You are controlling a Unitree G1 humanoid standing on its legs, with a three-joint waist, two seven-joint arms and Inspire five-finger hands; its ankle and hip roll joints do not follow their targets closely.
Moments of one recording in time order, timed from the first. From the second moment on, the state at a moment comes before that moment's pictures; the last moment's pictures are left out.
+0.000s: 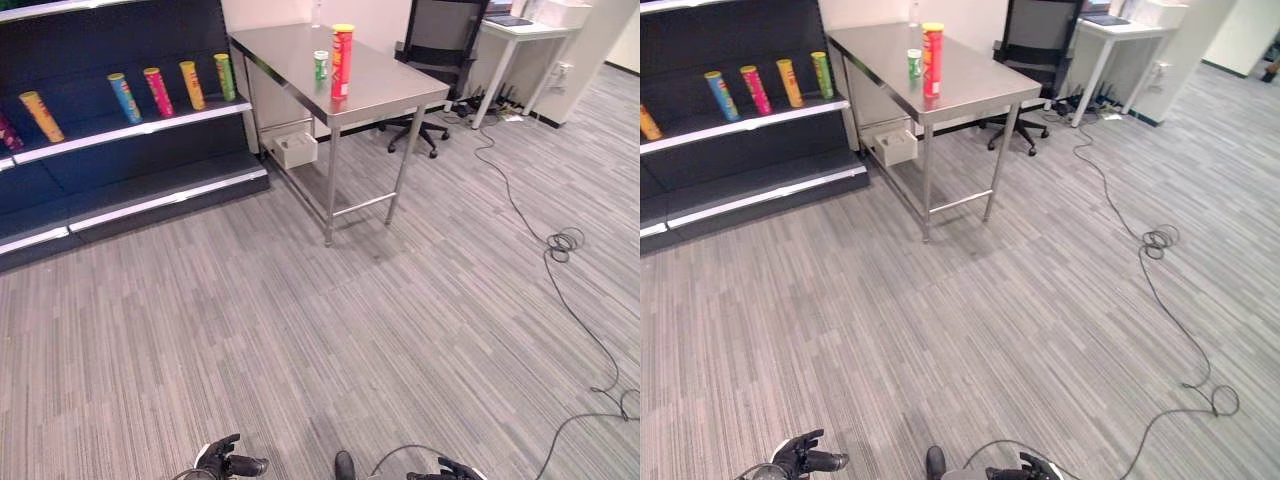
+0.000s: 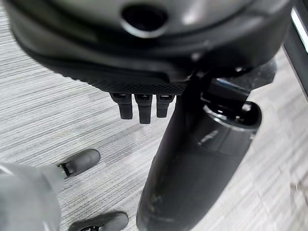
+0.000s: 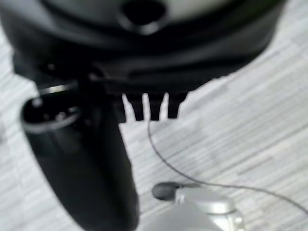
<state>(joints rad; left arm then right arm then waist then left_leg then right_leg) 0.04 0.22 -0.12 1.04 -0.20 0.04 0.08 0.10 -0.26 0.13 1.01 0.21 0.05 -0.07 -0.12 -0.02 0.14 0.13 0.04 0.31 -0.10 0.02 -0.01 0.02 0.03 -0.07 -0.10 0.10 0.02</state>
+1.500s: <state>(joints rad) 0.04 0.21 0.02 1.09 -0.40 0.00 0.10 0.00 -0.31 0.15 1.02 0.18 0.03 -0.07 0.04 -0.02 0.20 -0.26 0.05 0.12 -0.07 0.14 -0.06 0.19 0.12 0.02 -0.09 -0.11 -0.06</state>
